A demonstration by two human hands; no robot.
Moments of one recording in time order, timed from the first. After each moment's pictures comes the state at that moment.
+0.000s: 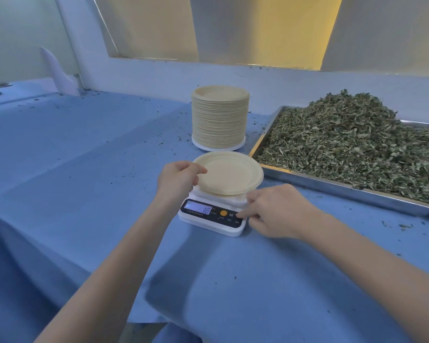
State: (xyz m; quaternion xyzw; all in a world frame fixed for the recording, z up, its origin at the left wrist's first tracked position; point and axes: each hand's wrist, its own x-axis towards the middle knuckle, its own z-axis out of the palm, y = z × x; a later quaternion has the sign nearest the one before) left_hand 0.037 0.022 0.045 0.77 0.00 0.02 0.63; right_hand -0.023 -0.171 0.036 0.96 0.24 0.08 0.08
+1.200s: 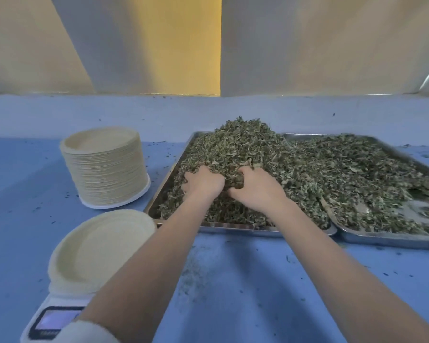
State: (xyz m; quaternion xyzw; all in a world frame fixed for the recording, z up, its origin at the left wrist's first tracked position) left_hand 0.124 -0.257 0.075 0.91 -0.07 -0.08 0.41; right_hand 0.044 -0.349 0.082 0.97 -0.19 0.10 -0.14
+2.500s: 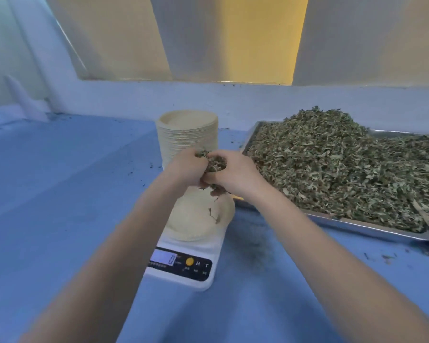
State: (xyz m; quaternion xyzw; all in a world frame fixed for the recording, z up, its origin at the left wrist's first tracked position) left_hand 0.102 -0.076 0.116 0.85 -0.10 -0.06 0.52; right_hand 0.076 -0.187 0.099 0.84 0.00 0.07 -0.53
